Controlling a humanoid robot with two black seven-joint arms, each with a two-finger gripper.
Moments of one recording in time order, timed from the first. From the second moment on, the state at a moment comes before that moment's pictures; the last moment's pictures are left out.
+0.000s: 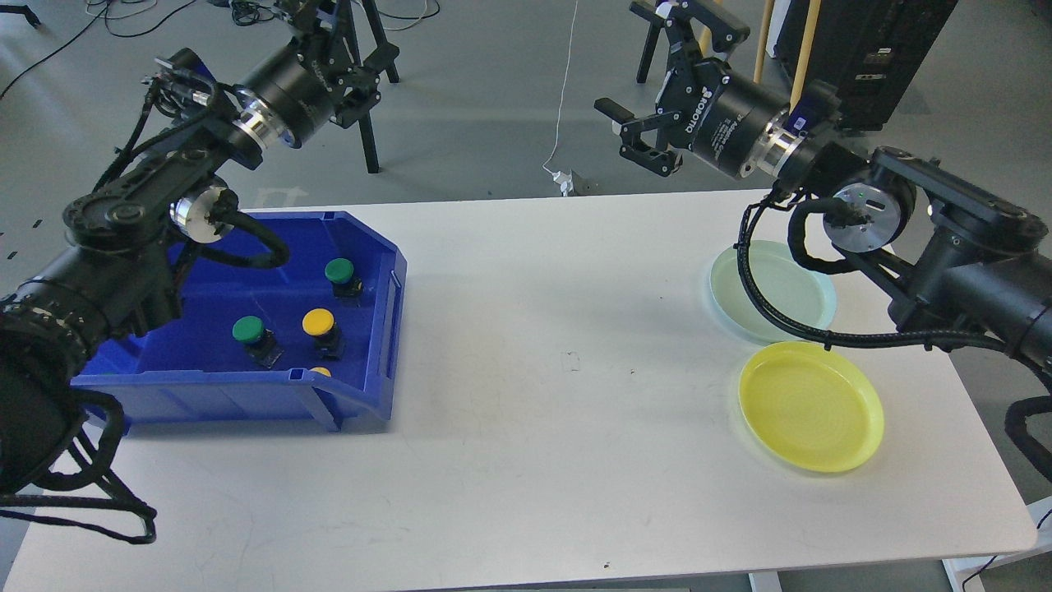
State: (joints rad) left arm -1.06 0.30 -0.57 -0.45 0.42 -0.49 -0.49; right arm 1.07 -0.36 0.38 0.85 0.01 0.49 0.21
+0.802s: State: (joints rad) left arm -1.03 0.56 -0.55 -1.11 0.60 -0.49 -0.49; right arm 0.95 -0.43 0.60 0.75 0.01 0.47 0.20
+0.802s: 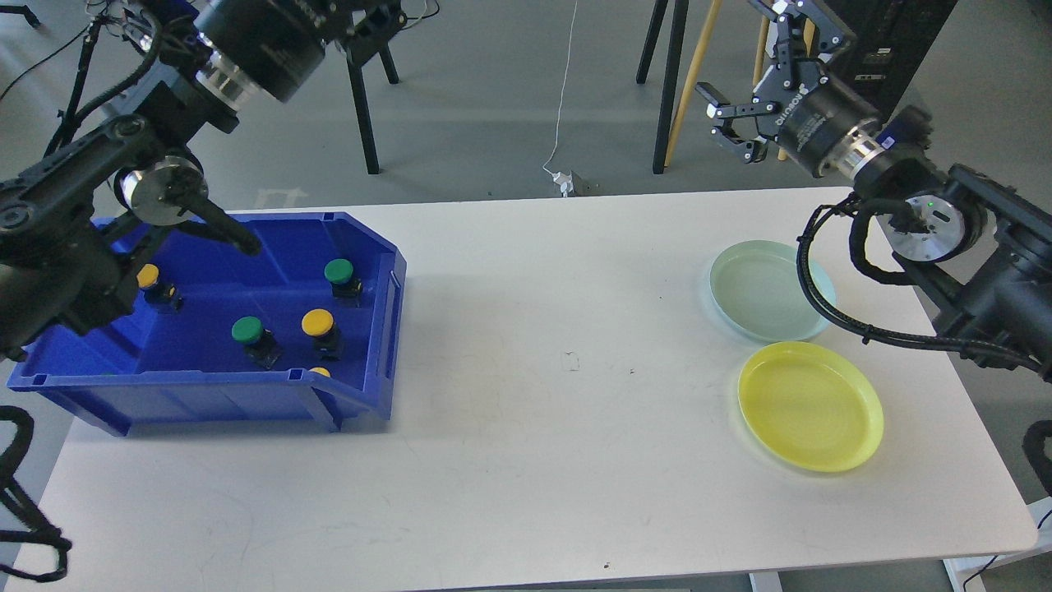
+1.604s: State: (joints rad) left arm -1.19 0.66 0.30 -0.83 1.61 -0.22 -0.49; right arm 0.83 -0.51 0.66 0.77 0.03 0.49 0.19
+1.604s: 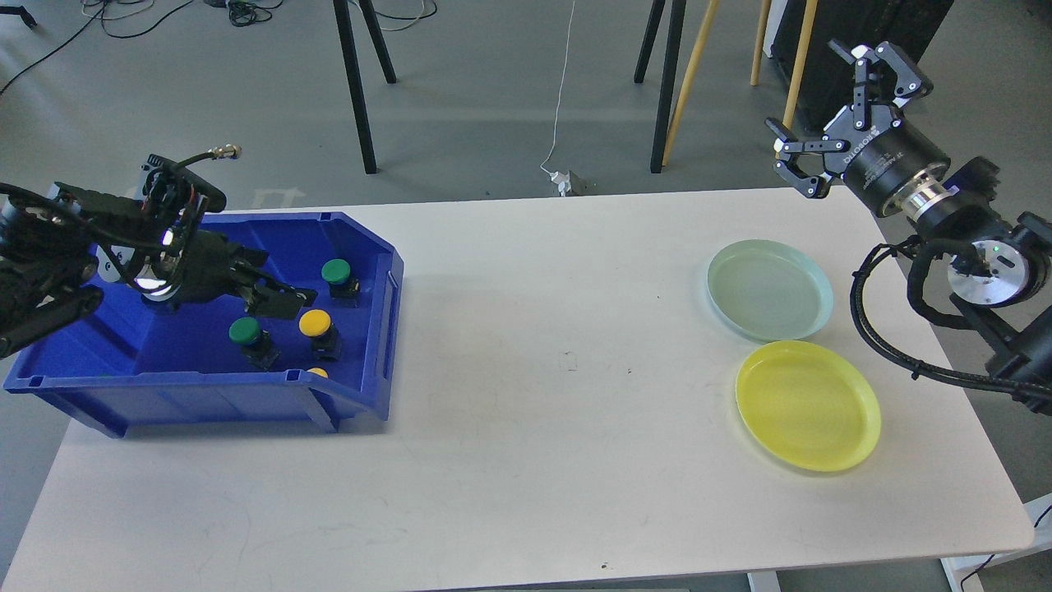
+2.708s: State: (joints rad) left arm -1.09 0.50 0.30 -0.68 1.60 -0.22 -0.49; right arm 0.77 -0.51 0.66 0.77 0.03 0.48 0.19
